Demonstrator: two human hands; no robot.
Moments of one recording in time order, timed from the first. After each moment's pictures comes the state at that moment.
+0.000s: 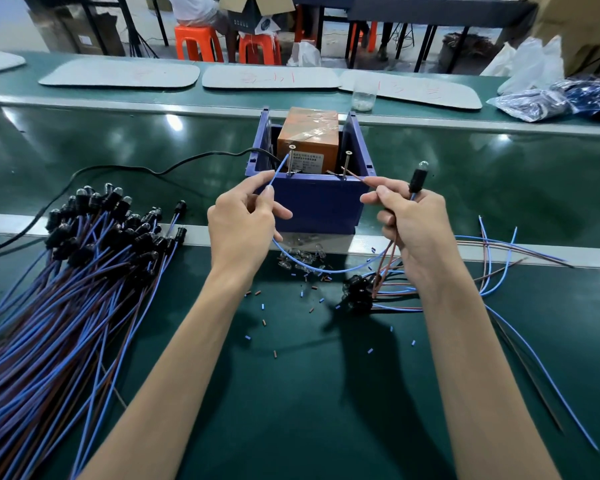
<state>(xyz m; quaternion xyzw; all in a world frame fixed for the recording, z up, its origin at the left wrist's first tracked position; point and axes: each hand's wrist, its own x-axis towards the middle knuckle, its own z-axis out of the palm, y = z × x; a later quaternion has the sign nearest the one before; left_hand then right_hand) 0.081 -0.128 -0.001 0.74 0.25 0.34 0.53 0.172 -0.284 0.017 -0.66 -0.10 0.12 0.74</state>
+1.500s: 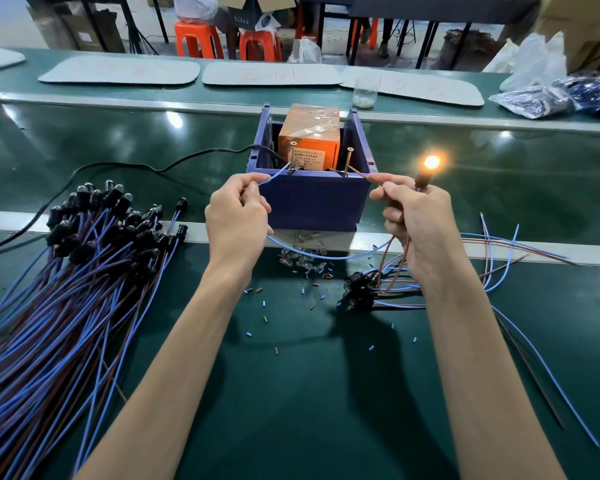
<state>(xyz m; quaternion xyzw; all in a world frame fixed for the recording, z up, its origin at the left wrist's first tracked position) 0.084 -0.123 -0.003 0.71 0.29 0.36 0.54 0.175 -0.285 0.017 -0.63 -0.08 0.13 0.76</state>
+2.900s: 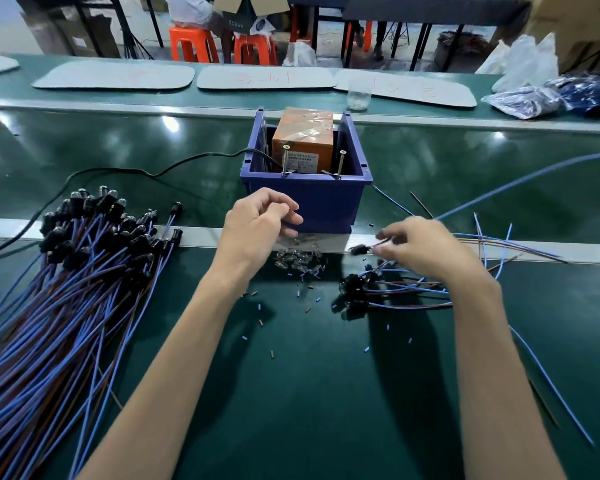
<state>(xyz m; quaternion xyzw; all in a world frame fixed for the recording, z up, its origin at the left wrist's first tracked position) 0.078 -0.132 0.002 0.76 0.22 0.21 0.58 0.189 -0.320 0.006 -0.95 -0.23 0.14 0.17</state>
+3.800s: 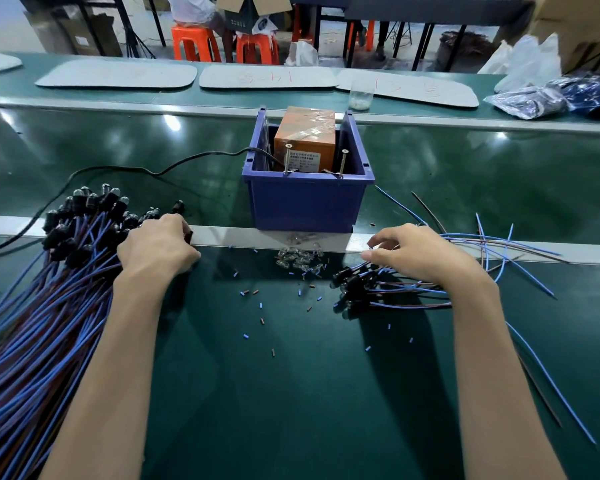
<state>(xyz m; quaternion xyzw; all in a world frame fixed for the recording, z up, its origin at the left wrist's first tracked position) 0.043 -0.042 -0.016 0.88 0.46 0.01 0.13 0.198 -0.319 -0.008 -0.93 -0.25 0.20 0.19</state>
